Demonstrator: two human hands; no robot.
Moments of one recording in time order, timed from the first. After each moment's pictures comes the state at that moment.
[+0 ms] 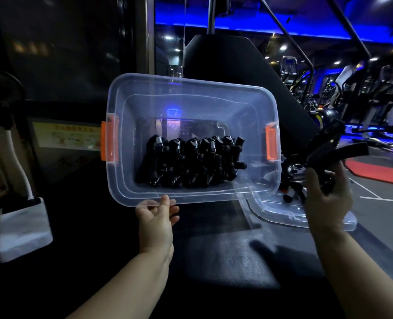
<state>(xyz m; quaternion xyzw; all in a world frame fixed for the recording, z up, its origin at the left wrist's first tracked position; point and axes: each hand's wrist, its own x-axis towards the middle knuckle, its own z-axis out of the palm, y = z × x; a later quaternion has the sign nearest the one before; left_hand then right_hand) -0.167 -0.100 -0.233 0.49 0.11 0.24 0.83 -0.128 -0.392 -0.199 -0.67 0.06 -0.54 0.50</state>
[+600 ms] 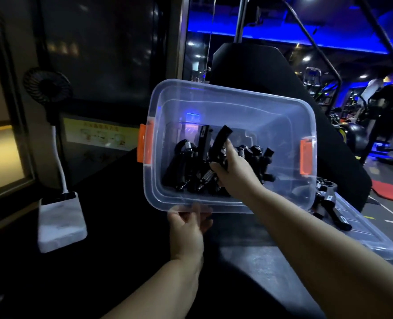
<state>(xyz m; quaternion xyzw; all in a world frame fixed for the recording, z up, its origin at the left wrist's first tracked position) -0.164 -0.098 -0.234 0.42 0.09 0.21 0.88 -0.084 -0.191 -0.141 -0.92 -0.18 -0.19 0.29</state>
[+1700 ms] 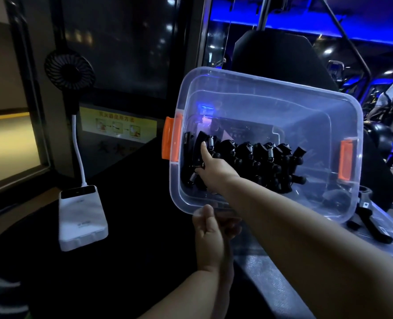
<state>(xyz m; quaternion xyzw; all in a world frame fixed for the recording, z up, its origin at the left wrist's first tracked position) -0.164 -0.092 -0.234 0.33 0.12 0.16 0.92 -0.034 -0.090 -0.160 -0.97 -0.15 -0.02 0.19</state>
